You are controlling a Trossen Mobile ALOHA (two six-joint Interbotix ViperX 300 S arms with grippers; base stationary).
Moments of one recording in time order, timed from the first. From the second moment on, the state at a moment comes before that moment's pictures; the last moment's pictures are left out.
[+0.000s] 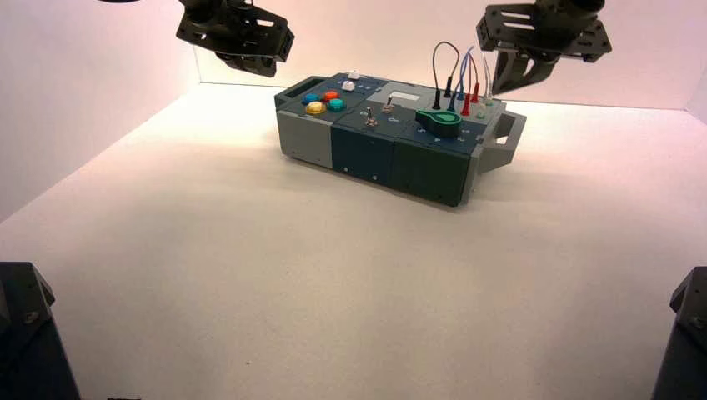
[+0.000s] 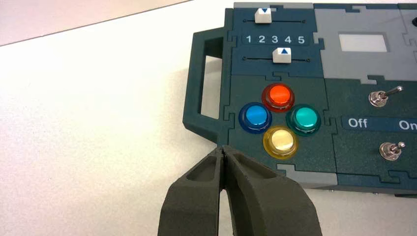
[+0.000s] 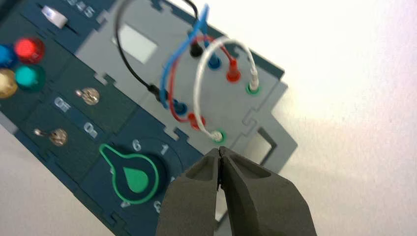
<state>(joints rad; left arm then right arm) -0.38 0.11 0.72 -0.23 -0.04 0.29 0.21 -0.04 0.80 0.21 0.23 -0.07</state>
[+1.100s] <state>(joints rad) -0.38 0.11 0.72 -0.23 -0.04 0.29 0.15 0.08 0.74 0.21 0.33 -0.07</state>
